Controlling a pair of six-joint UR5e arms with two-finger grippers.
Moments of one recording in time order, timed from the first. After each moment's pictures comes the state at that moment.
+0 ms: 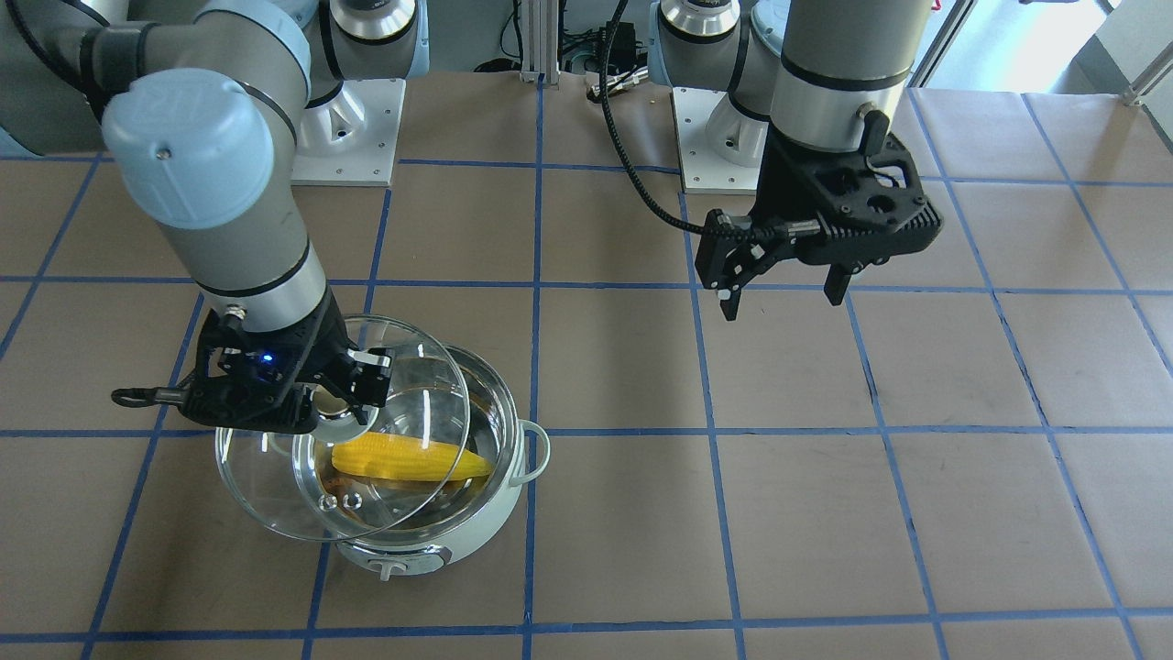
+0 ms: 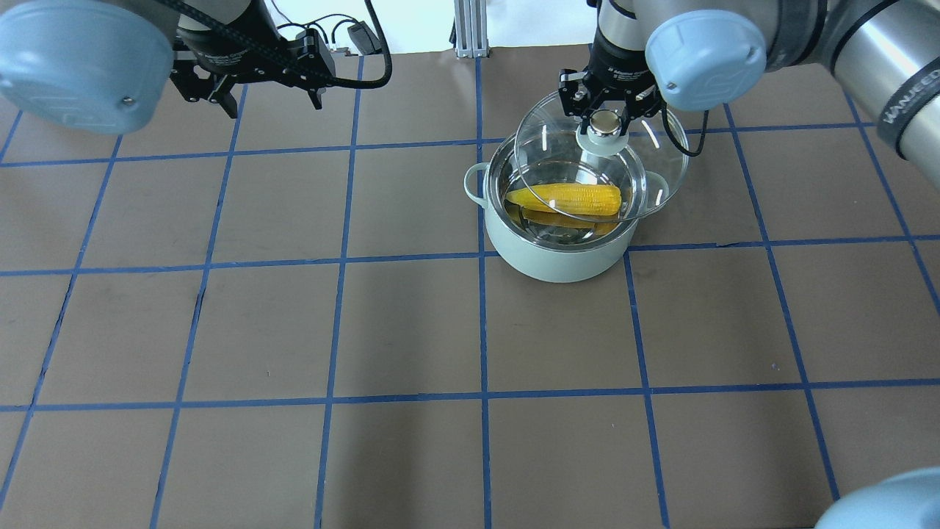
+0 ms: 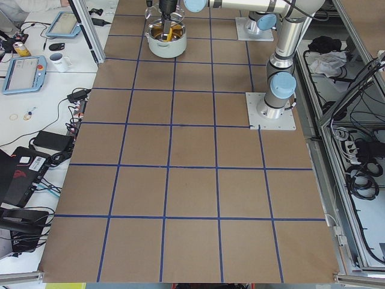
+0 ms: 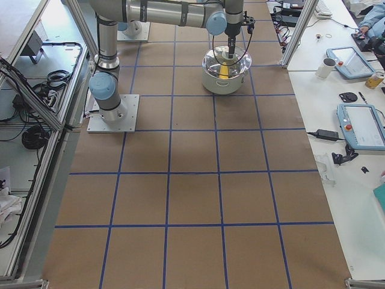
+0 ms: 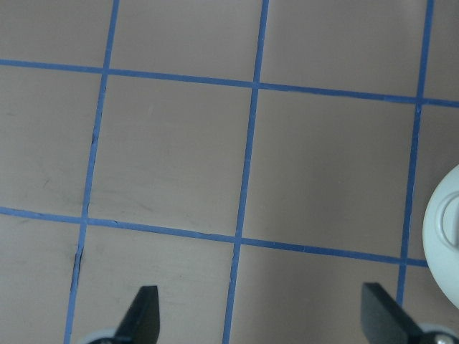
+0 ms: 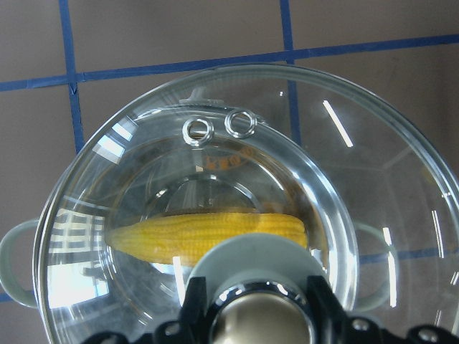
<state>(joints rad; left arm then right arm) -1.67 -1.67 -1.46 -1.38 1.69 -0.22 1.68 -1.26 1.45 -1.85 -1.59 0.20</state>
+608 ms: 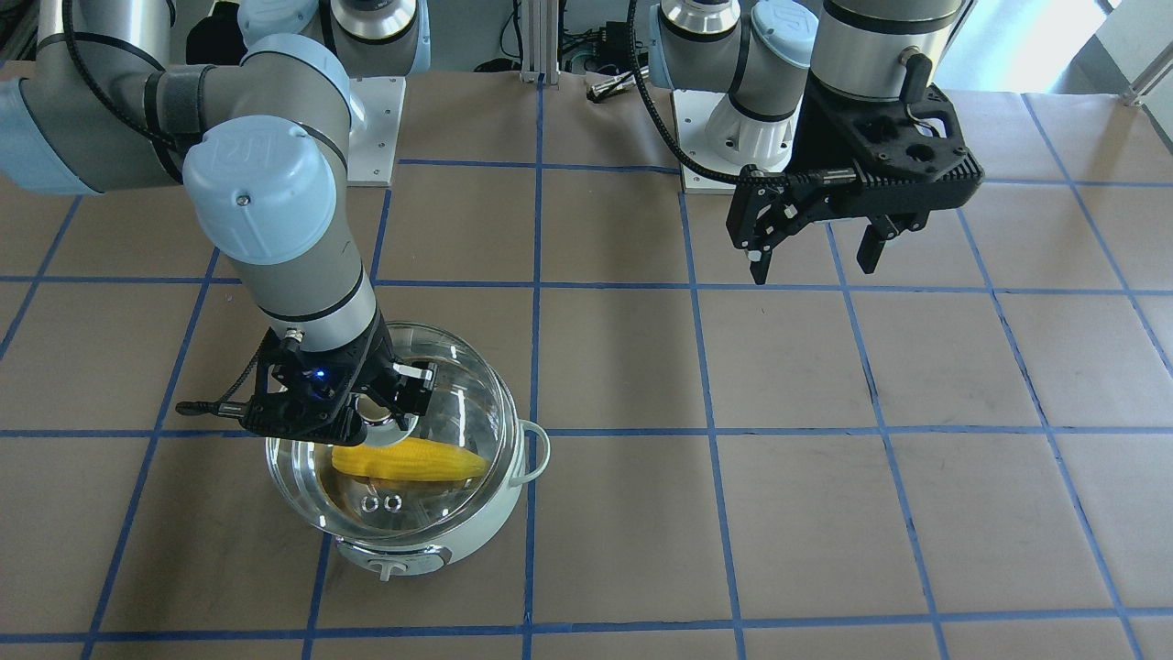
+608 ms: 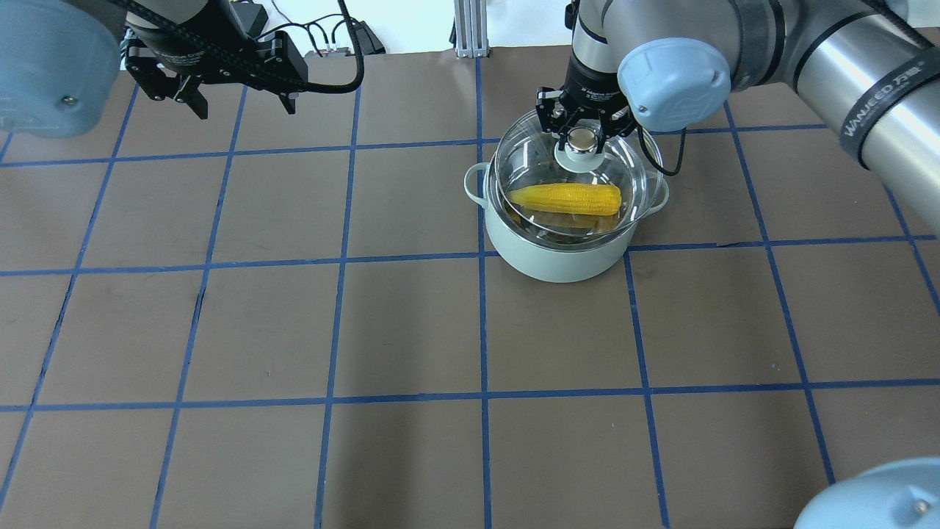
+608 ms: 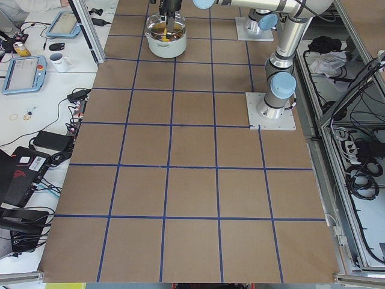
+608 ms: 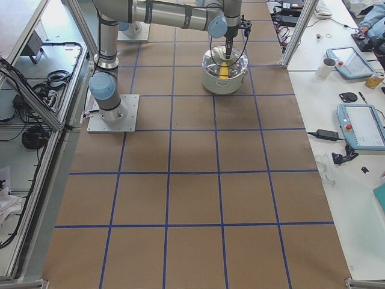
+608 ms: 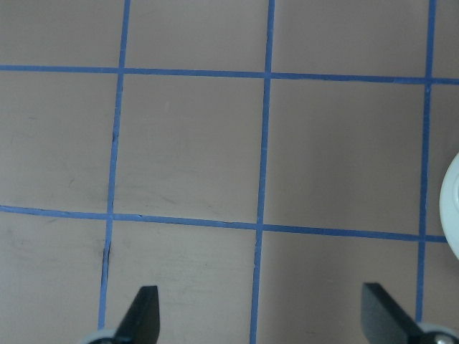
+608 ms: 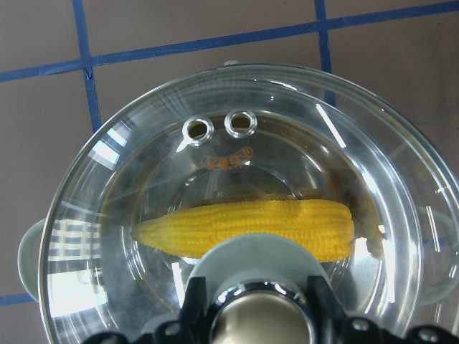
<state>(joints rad) -1.63 -1.62 -1.47 -1.42 1.68 -0.12 1.71 -1.23 1.47 -1.89 -1.57 0.28</state>
